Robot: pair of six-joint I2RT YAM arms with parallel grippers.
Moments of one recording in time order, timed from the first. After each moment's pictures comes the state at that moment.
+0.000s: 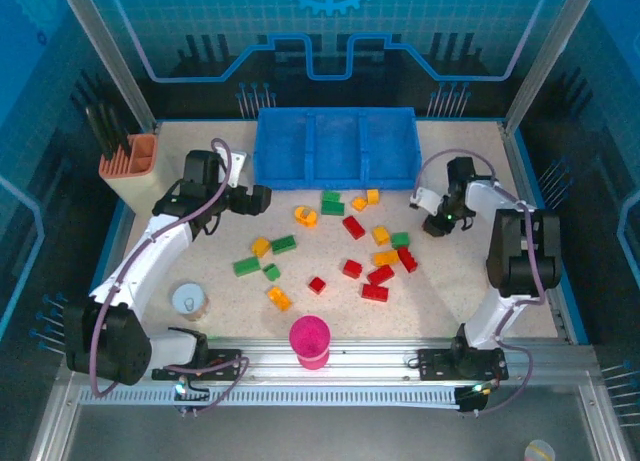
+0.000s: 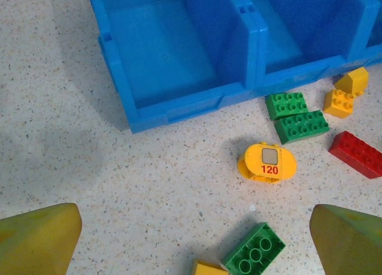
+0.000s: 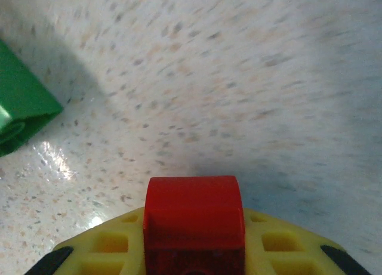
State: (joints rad) left arm -0.15 1.28 1.02 -0.46 0.17 0.00; right arm -0.03 1.76 1.17 -0.72 -0.18 -1.01
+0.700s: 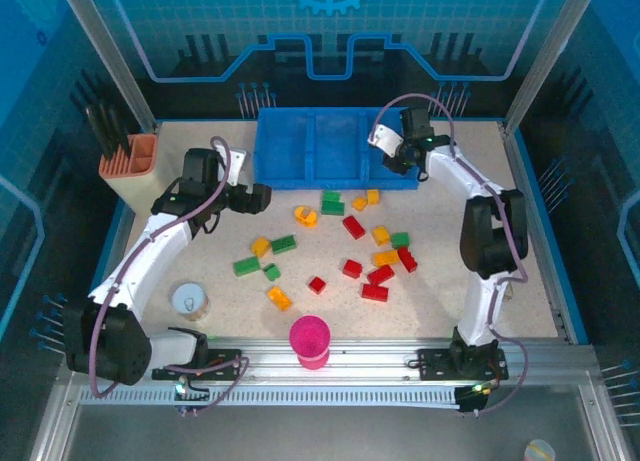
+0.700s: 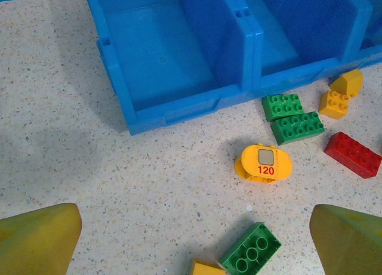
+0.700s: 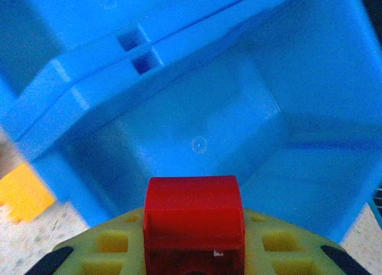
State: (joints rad) left arm -0.15 1.28 1.04 -0.48 0.18 0.00; right arm 0.22 2.01 1.64 -0.51 -0.01 -0.80
